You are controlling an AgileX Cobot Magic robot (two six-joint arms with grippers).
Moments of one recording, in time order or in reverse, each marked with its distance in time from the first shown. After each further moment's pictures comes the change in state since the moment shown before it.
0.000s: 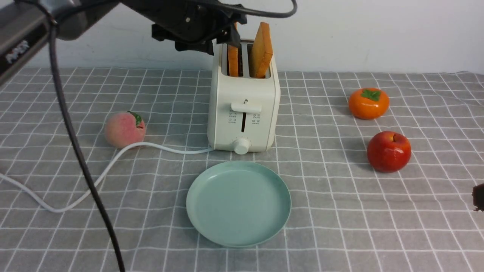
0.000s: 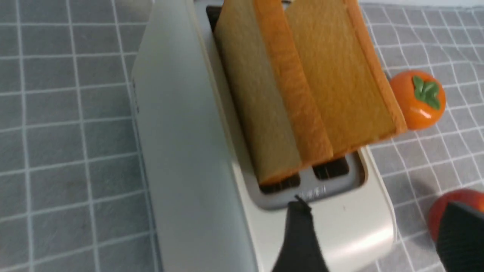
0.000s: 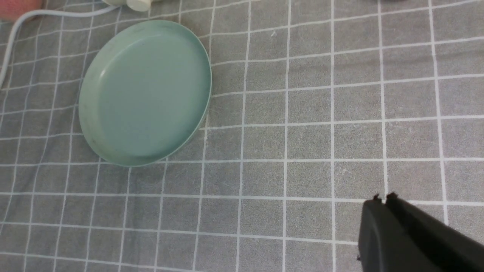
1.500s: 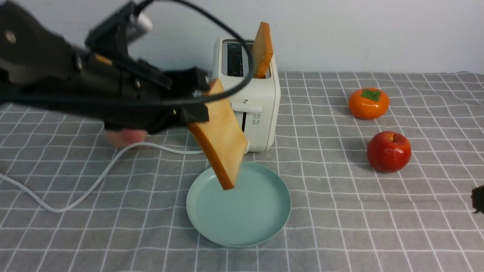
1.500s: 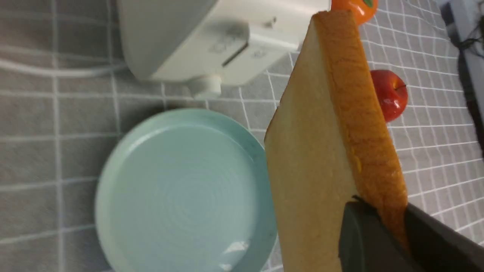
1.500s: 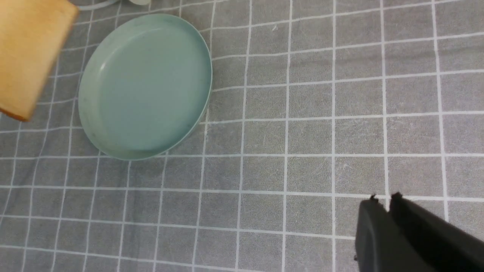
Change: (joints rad) right arm 0.000 0.000 0.000 0.002 0.011 -0.009; left arm 0.000 -0.634 1.000 -0.506 -0.234 0.244
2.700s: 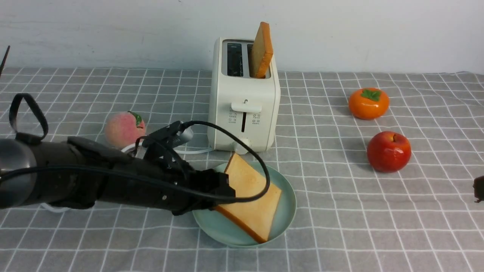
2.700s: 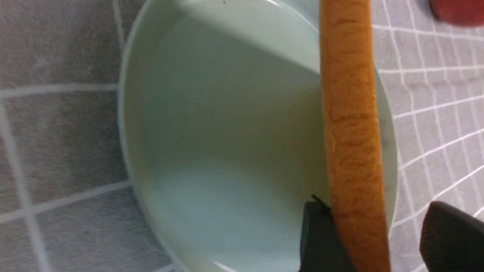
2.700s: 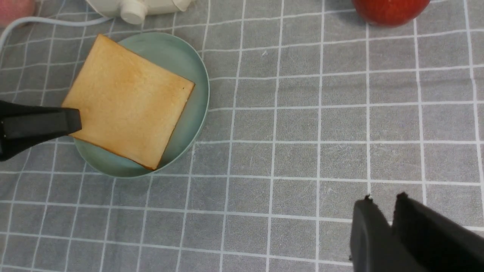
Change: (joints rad) right arm 0.000 0.000 0.000 -0.025 -0.055 -0.027; left arm 0.000 0.279 0.192 -0.549 -0.081 0.791
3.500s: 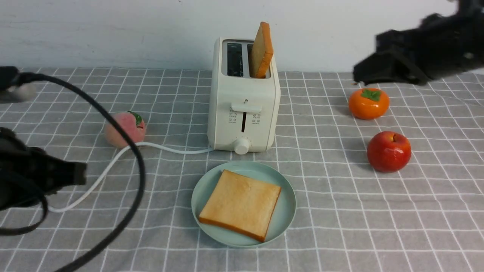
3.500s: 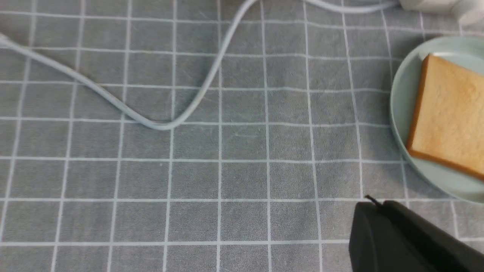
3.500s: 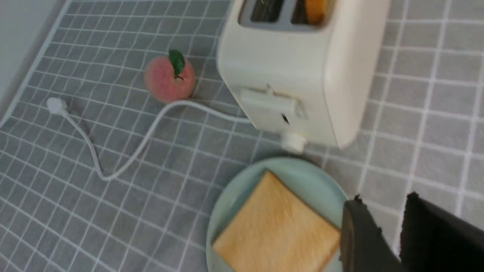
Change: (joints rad) right arm 0.183 0.692 -0.653 0.303 -0.100 -0.217; left arm 0.000 -0.784 0.001 1.544 0.414 -1.378
